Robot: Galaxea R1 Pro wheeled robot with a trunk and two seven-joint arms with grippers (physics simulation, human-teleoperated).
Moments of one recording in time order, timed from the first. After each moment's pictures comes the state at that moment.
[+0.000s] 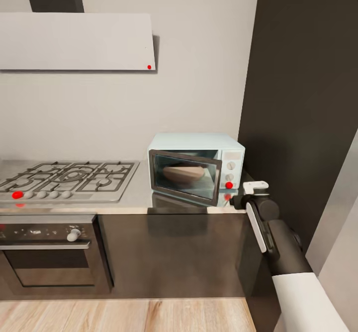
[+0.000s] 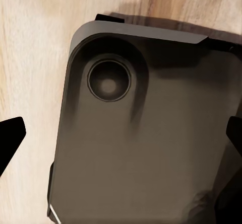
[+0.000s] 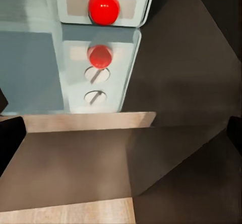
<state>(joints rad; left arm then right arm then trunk) 0.00 0.00 0.00 -0.04 0.19 -0.06 0.00 -0.67 0.01 0.05 -1.38 0.05 1.02 -0.15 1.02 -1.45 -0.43</state>
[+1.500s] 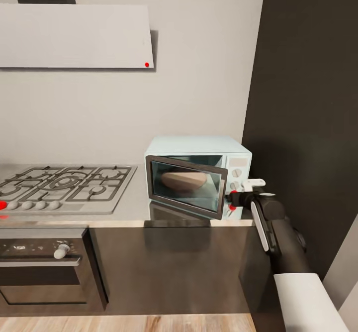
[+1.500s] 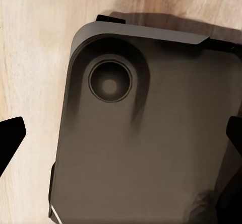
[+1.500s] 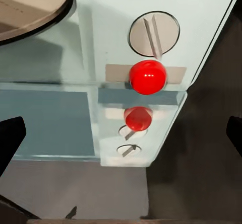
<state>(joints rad) 0.00 0.00 0.00 -0.04 0.19 -0.07 0.00 -0.67 0.02 -0.02 -1.38 0.14 0.95 0.09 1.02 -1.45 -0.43</state>
